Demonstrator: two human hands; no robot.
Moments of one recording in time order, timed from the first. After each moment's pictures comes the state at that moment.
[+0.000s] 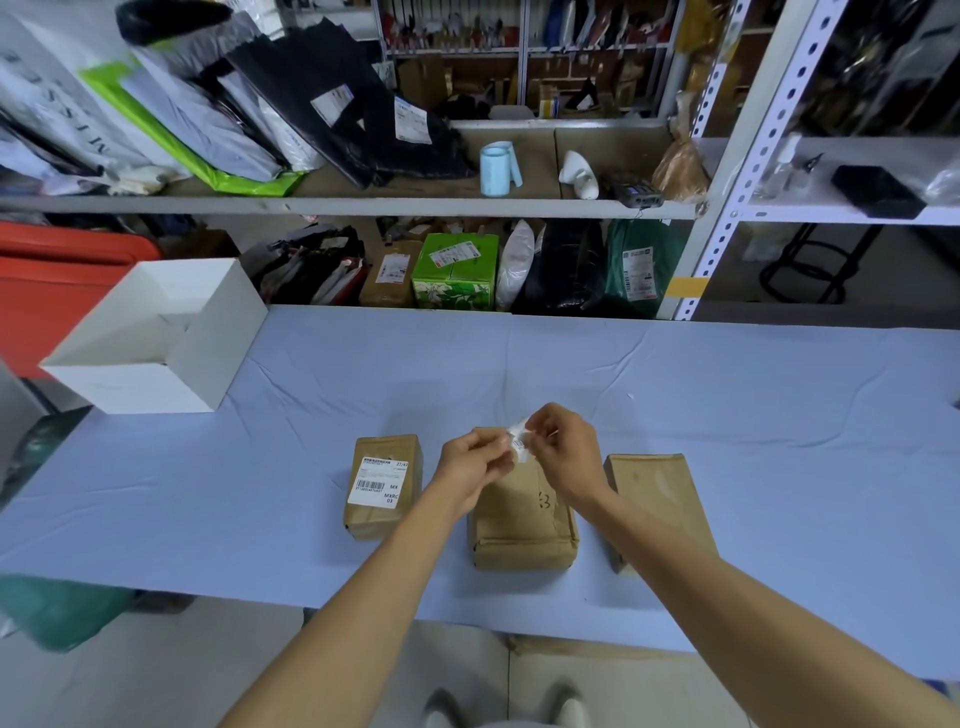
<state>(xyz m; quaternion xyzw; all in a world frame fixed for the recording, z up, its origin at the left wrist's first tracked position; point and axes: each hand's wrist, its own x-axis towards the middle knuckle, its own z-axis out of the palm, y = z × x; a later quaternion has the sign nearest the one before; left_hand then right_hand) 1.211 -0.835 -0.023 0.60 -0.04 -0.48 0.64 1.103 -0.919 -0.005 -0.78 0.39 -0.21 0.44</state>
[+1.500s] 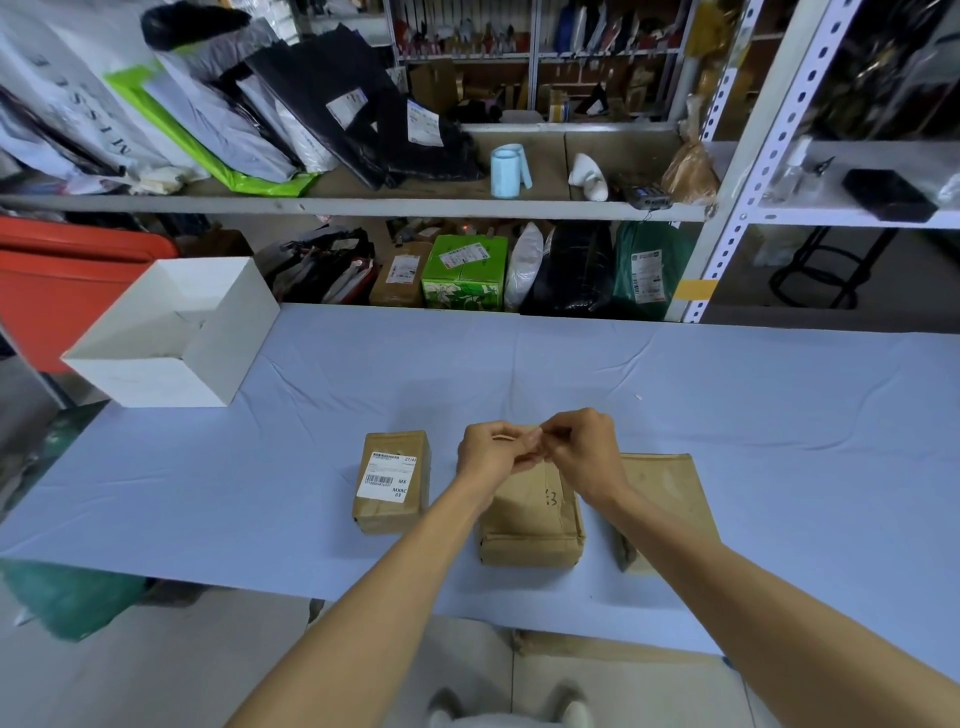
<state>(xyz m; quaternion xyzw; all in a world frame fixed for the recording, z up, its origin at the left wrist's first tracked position) 1.193 -0.838 -0.004 0.68 -0.12 -0.43 0.59 1.093 -0.923 0.005 -0.83 0.33 -0.23 0.39</state>
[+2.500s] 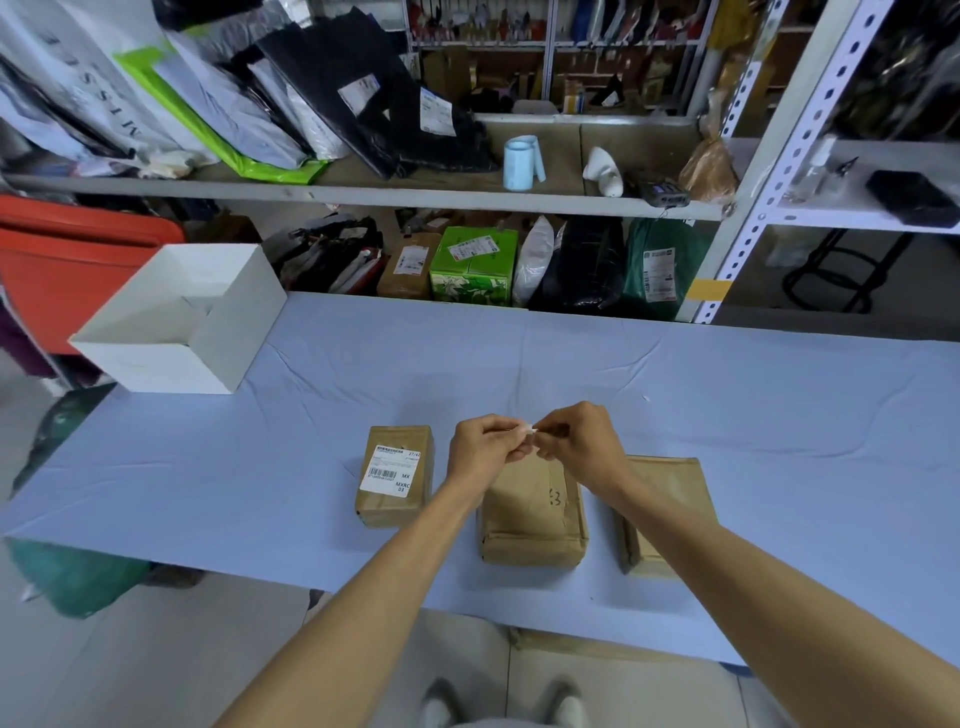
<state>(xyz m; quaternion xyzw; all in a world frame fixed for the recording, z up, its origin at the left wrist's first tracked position) 1.204 -0.828 -0.007 0.70 -0.16 -0.37 0.59 1.100 -0.934 0.009 -0.86 0.28 -0.15 0.40</state>
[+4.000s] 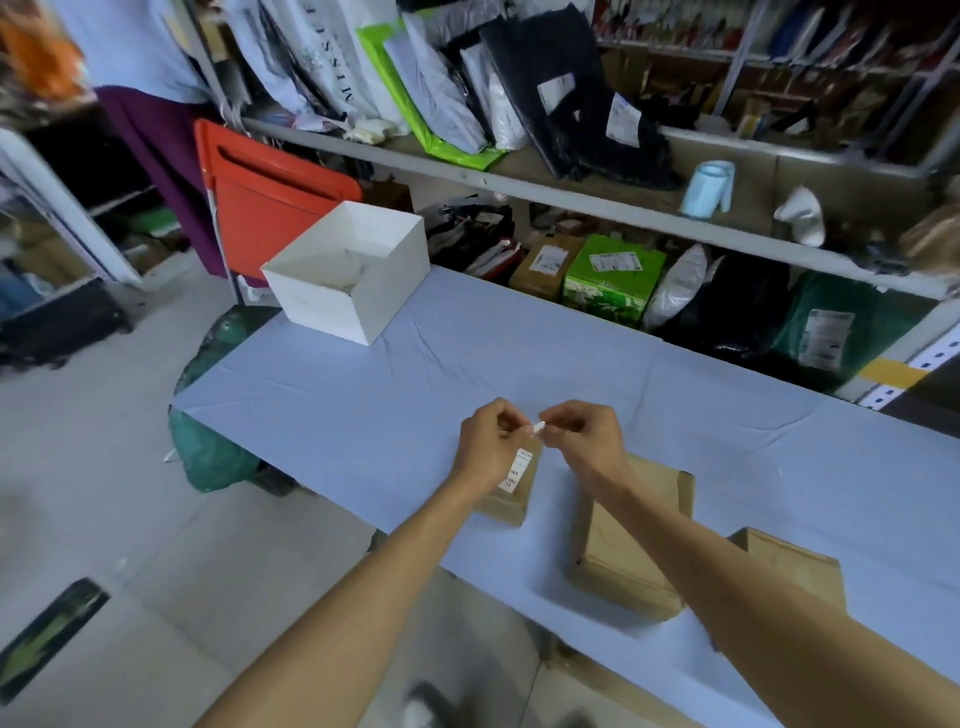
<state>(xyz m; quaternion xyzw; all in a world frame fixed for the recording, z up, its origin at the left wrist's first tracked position) 1.284 -0.732 0.007 0.82 -0.17 -0.17 0.53 1.217 -0.854 0.013 -0.76 0.28 -0.12 0.58</state>
